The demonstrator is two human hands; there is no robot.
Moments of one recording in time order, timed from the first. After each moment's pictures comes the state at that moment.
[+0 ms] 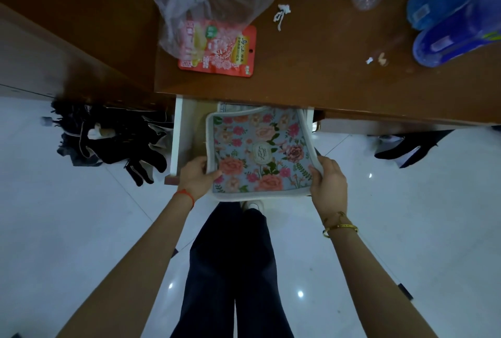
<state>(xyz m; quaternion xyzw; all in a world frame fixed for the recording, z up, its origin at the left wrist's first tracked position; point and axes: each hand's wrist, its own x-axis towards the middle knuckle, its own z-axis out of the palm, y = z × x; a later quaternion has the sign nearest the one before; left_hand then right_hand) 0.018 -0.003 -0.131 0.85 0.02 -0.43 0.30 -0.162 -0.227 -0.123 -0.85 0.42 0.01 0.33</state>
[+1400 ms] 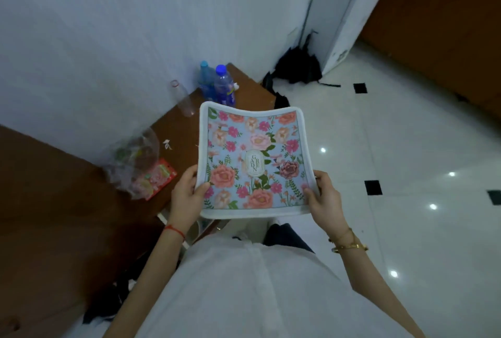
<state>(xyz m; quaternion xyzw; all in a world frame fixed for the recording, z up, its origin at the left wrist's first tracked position) -0.034 -0.042 0.267 0.69 -0.40 -0.46 0.39 -0.341 -0.062 0.245 -0.60 0.64 -0.29 0.38</state>
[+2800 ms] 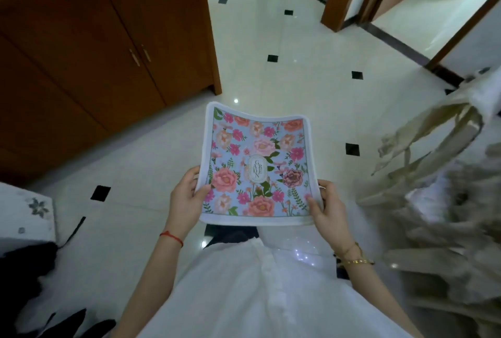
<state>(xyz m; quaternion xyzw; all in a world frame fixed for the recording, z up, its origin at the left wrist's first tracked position) -0.879 -0.238 0.292 0.24 -0.74 -0.63 0.06 -0.945 0.054 0.261 -0.05 0.86 -0.51 0.08</state>
